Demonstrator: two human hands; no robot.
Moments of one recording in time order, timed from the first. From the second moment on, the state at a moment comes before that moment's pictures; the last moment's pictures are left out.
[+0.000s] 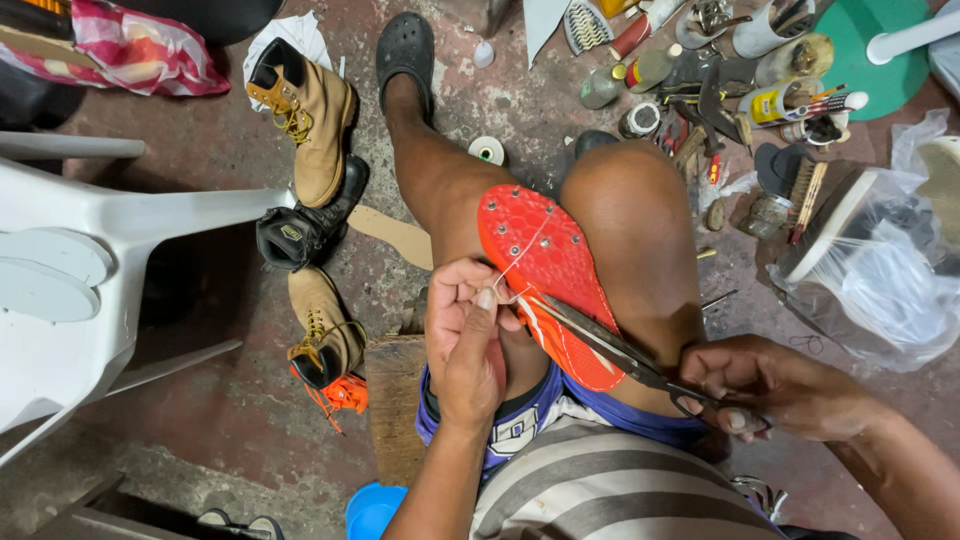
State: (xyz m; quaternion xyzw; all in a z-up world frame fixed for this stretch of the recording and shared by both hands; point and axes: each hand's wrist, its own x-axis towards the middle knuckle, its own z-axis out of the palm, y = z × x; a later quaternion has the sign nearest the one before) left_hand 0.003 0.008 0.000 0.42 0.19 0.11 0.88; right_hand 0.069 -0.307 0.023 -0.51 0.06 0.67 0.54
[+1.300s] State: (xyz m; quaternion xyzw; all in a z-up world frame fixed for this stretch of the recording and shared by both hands) left_hand -0.035 0.013 0.017 0.82 0.31 0.06 0.48; right_hand 0.067 -0.312 0.013 -0.50 0.00 0.47 0.73
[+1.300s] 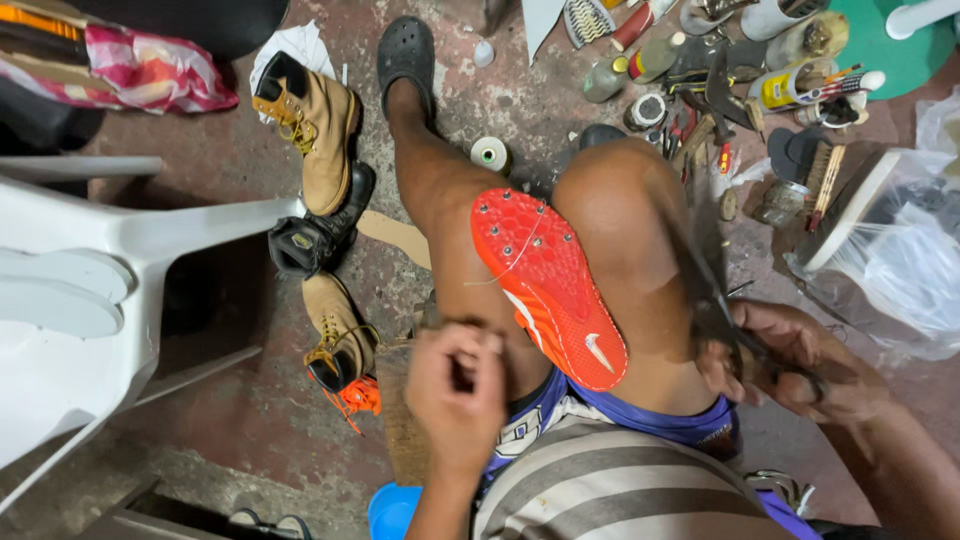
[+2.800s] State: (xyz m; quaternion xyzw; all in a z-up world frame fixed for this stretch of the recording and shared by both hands) left_hand 0.094 0.071 0.030 0.74 0.17 0.41 0.51; right_hand 0.213 -0.109 0.001 -0.37 0.03 0.38 0.85
